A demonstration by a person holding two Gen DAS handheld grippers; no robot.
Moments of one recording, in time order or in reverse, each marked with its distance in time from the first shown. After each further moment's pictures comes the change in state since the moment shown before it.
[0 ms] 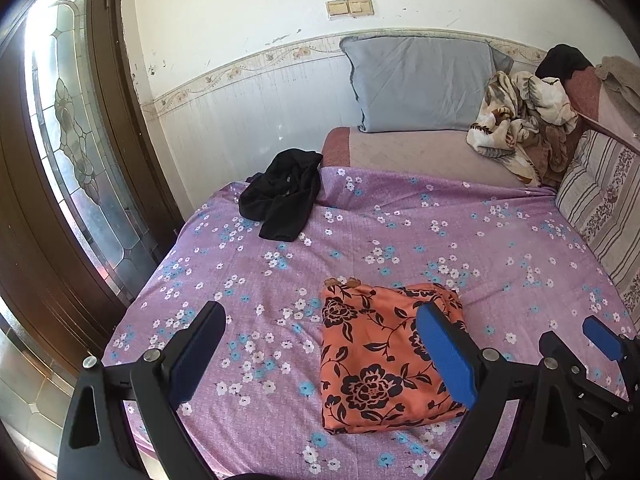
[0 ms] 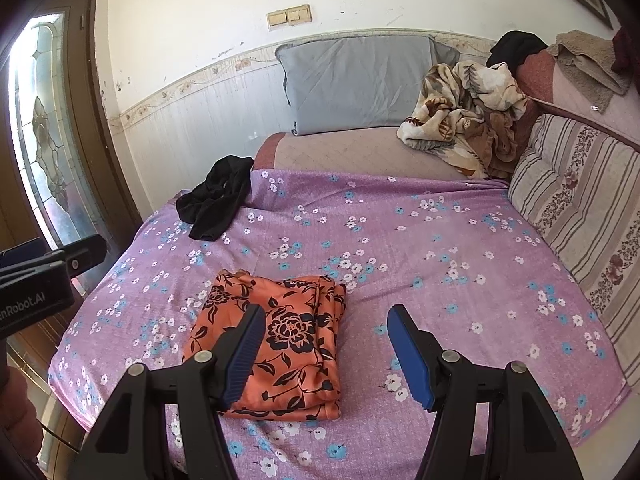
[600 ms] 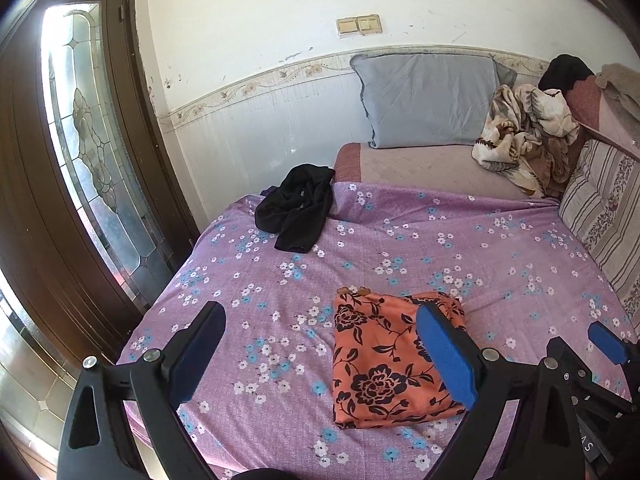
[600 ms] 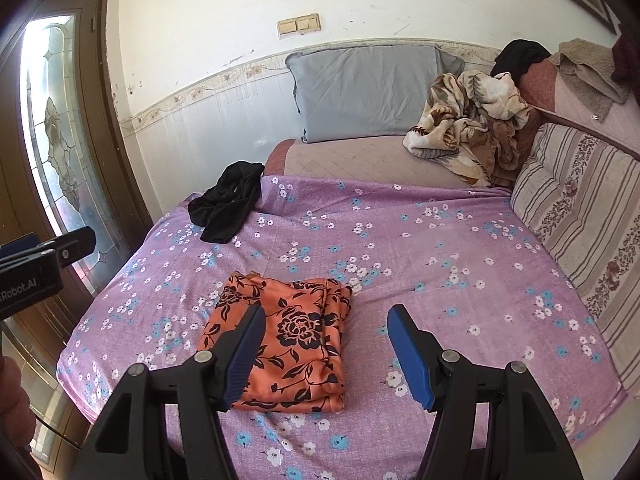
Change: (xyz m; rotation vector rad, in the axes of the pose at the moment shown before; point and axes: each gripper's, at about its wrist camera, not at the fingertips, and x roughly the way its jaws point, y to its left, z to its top) left arm -0.040 0.002 0.001 0.006 -0.053 0.040; right arm -0.031 -0.009 -0.001 0.005 -0.024 0.029
